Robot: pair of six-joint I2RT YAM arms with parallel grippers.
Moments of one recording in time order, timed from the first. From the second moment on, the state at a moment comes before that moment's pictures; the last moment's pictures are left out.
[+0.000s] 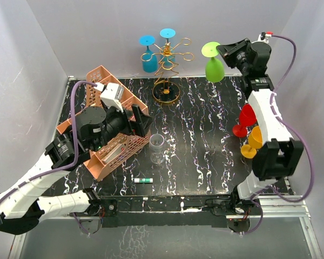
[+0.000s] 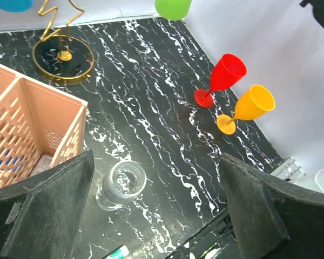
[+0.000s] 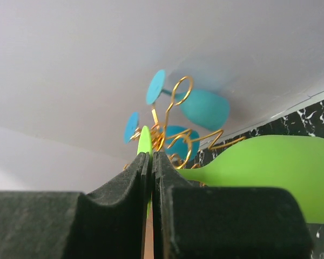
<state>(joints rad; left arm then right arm) -0.94 0.97 1.36 -0.60 -0.31 -0.42 0.00 1.68 1.67 -0.03 -0.21 1.01</state>
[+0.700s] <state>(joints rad) -0.69 1.14 1.40 -0.32 0.32 -0.62 0.01 1.30 1.15 0.32 -0.69 1.45</state>
